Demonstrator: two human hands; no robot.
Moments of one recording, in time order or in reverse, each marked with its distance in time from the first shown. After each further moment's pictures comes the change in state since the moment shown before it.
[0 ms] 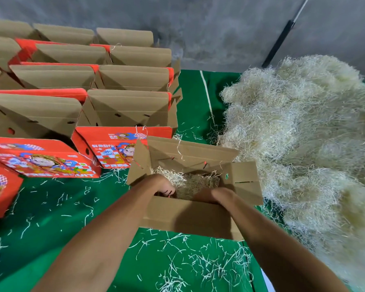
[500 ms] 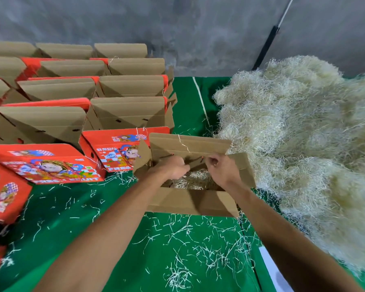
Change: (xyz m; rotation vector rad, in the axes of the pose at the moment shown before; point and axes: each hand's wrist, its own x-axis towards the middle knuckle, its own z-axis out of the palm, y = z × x) left_hand -0.050 0.023 -0.011 -0.153 0.446 0.333; right_hand -0.073 0.011 -0.017 0.398 0.948 -0.258
